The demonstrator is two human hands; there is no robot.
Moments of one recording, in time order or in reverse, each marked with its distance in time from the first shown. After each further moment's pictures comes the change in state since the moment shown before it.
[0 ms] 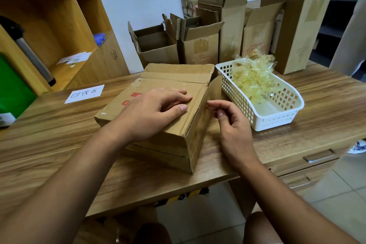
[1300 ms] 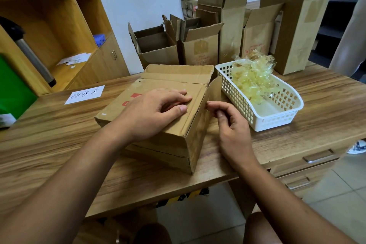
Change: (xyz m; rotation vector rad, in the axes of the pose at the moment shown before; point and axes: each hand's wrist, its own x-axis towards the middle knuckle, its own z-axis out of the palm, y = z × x) left_hand 0.001 -0.001 0.000 -0.004 0.000 0.009; right_hand -0.002 0.002 0.002 -0.095 0.013 -0.048
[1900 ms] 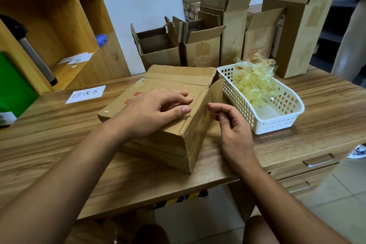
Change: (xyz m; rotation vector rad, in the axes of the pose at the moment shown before) left_hand 0.005 -0.006 -0.005 0.005 -0.051 0.013; right_hand -0.001 -0.003 -0.002 0.068 -0.012 0.021
